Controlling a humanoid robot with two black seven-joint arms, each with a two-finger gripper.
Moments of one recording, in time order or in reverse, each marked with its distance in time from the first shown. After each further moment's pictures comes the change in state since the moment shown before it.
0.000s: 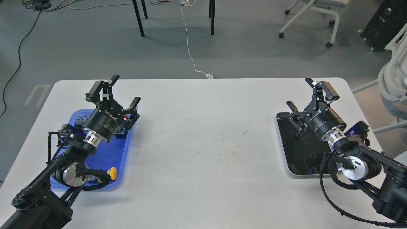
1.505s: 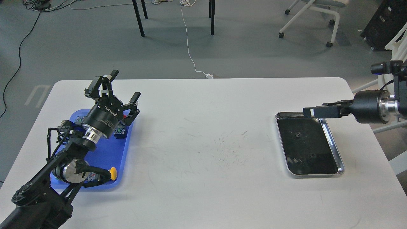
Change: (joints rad) left arm -0.019 0.010 -0.001 -0.008 0.003 0.000 -0.012; right arm 0.871 -0.462 -0.913 0.187 -1.342 0.148 0.000
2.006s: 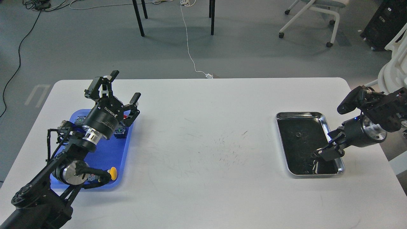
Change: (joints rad) left arm 0.010 -0.004 -0.003 -0.019 0.012 0.000 -0.007; right arm 0.069 0.211 -0.288 -0.075 -0.225 -0.037 0.000
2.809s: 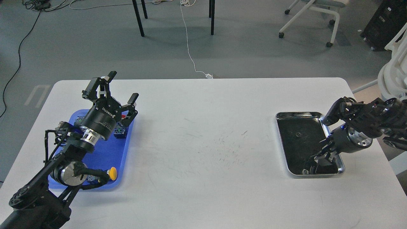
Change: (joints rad) left arm 0.012 0.005 -0.011 -0.009 0.002 0.001 0.000; right arm -0.071 0.150 -0.093 -0.138 0.010 -0.078 0.000
